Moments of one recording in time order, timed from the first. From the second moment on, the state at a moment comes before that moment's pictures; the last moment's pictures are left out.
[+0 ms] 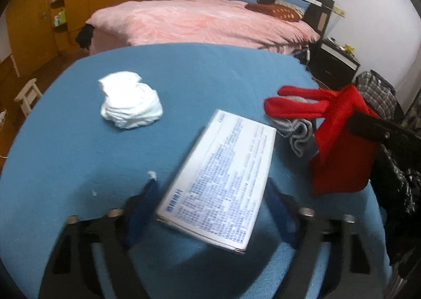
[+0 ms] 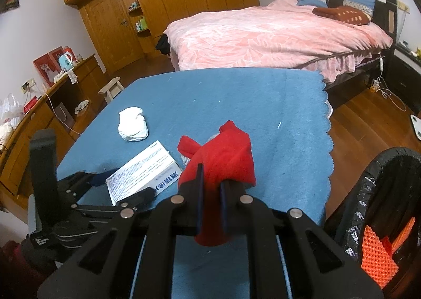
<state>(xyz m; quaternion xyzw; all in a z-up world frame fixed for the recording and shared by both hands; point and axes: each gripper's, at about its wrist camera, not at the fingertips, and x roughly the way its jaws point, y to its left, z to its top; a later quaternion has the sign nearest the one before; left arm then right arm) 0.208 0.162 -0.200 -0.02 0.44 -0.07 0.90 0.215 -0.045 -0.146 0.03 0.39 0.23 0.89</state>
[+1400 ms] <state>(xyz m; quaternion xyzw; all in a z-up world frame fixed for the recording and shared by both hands) 0.156 0.144 -0.076 -0.04 0.32 -0.03 0.95 0.168 -0.089 -0.044 0.05 0.30 0.26 0.92</state>
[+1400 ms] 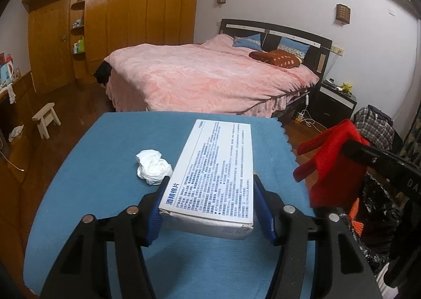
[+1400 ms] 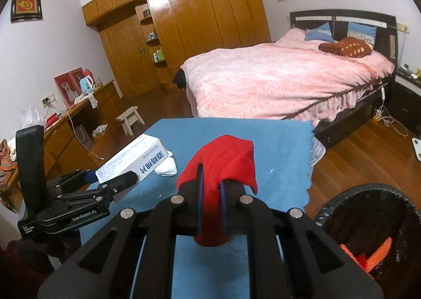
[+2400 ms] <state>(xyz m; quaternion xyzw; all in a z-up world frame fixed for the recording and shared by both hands) 0.152 -0.047 -0.052 0.01 0.30 -0.21 0.93 0.111 -0.268 -0.038 0.06 0.29 0.09 0.95</state>
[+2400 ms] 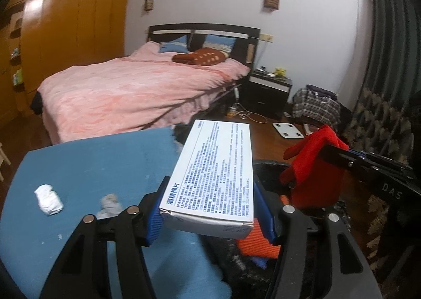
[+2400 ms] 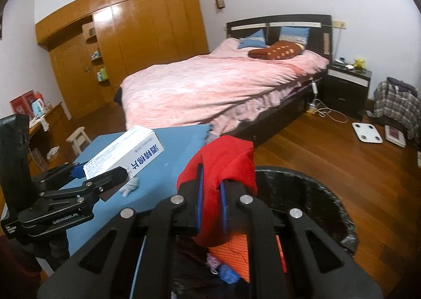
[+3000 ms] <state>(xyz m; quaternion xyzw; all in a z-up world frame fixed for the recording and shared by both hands) 0.174 -0.122 -0.084 0.03 0.33 -0.26 0.91 0.119 -0.320 -0.099 0.08 0.35 0.02 0.93</state>
